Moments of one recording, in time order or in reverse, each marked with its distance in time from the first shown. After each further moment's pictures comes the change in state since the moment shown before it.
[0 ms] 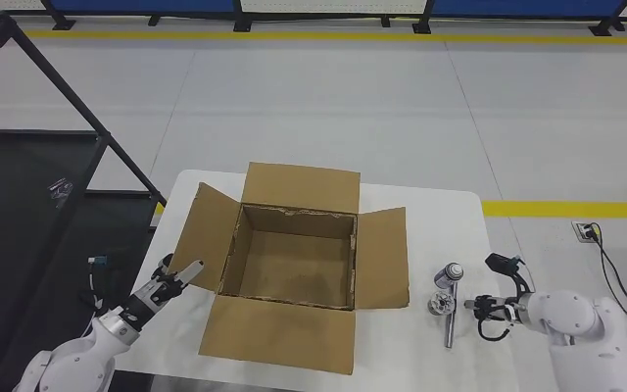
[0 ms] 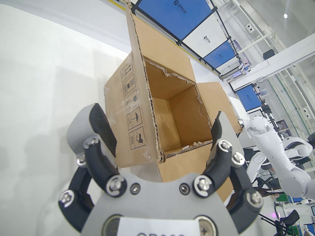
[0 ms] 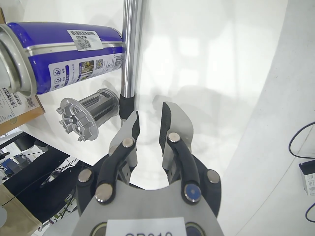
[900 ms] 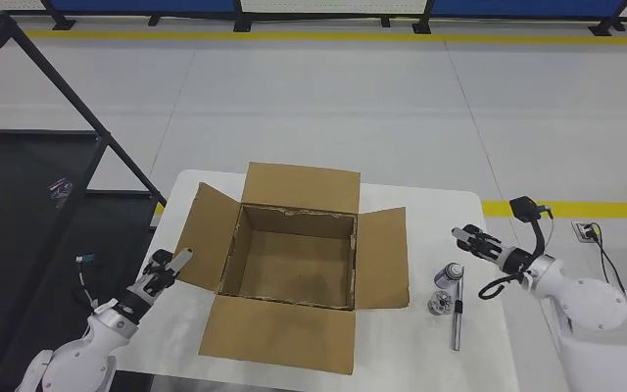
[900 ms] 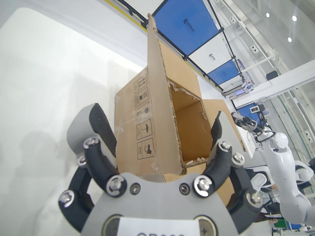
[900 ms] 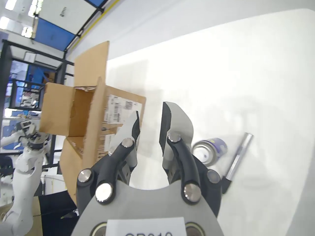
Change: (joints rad) left arm -0.012 -0.007 0.004 0.009 -0.015 0.133 0.098; right arm -0.024 0.004 0.003 -0.312 0.444 -0.031 -0.310
